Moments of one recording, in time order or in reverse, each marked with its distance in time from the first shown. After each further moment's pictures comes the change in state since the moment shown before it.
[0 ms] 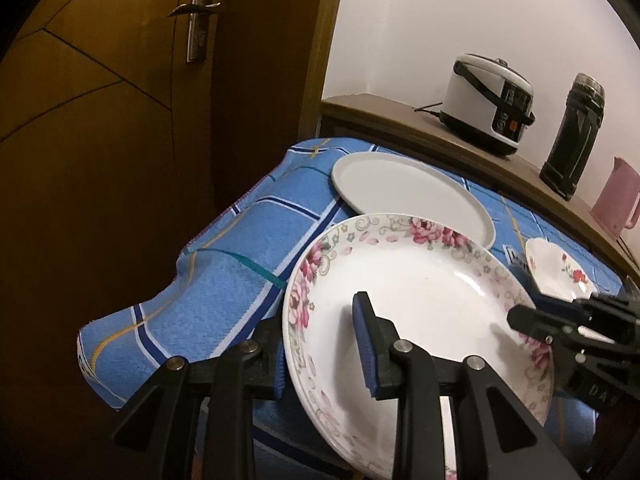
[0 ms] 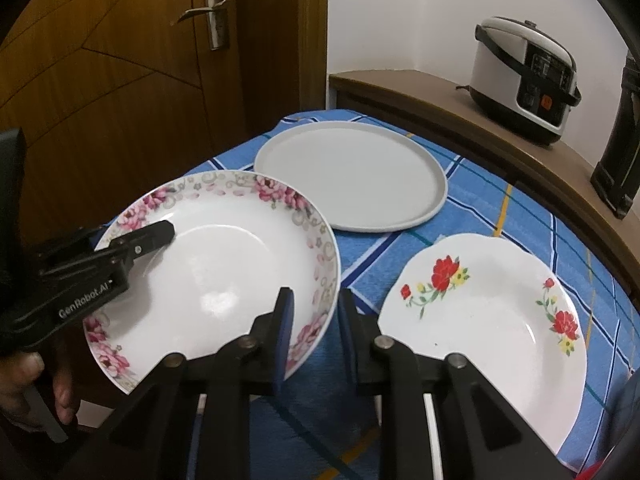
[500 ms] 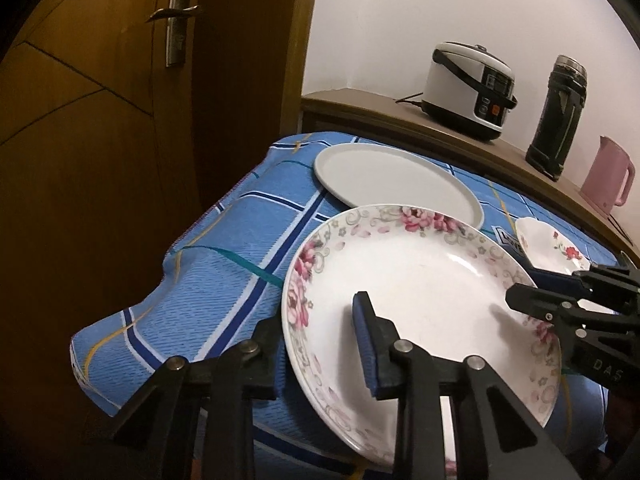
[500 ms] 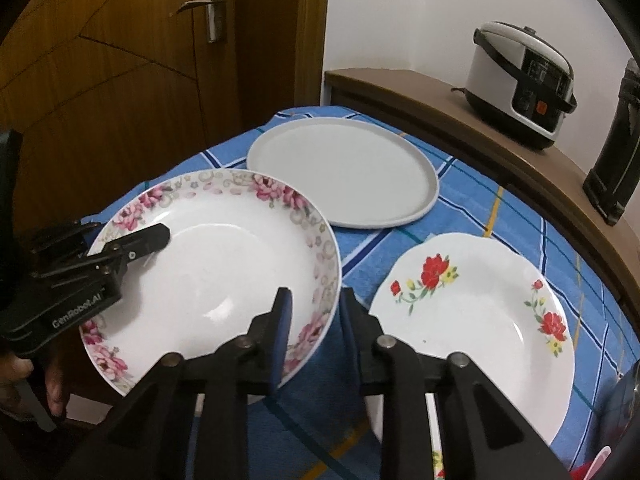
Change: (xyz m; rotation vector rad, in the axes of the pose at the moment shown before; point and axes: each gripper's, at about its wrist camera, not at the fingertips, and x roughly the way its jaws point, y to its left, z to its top) left arm 0.002 -0.002 -0.008 0.067 0.004 -0.039; right arm 0.000 0.001 -0.001 -0.025 0.027 -0.030
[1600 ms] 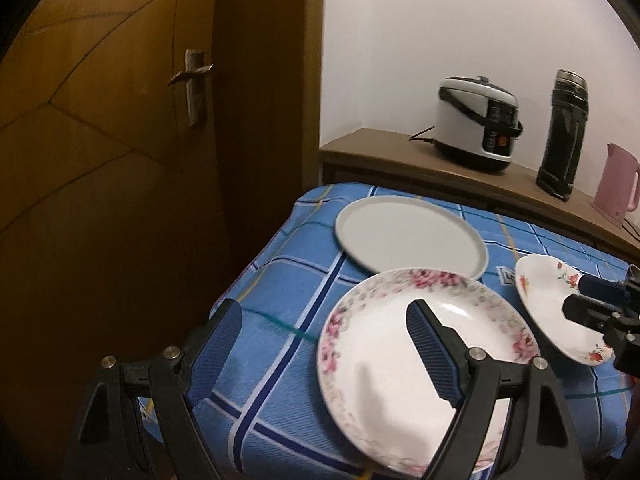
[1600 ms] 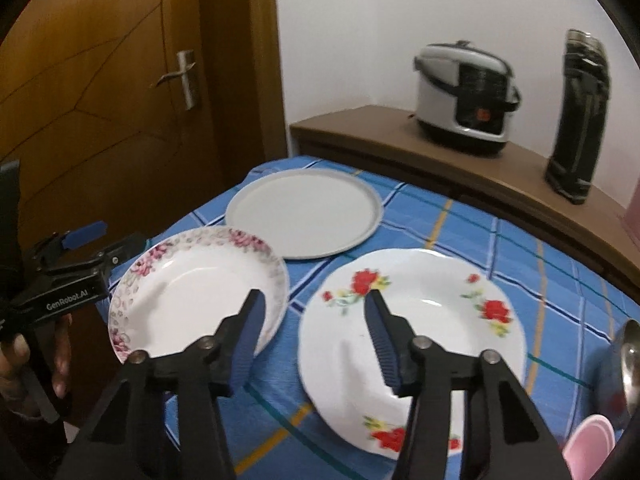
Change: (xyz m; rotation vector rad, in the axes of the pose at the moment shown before) left arm -0.036 -0.005 0.026 0.043 -0.113 0.111; right arm -0.048 -0.030 -0.008 0.109 -0.151 -0.002
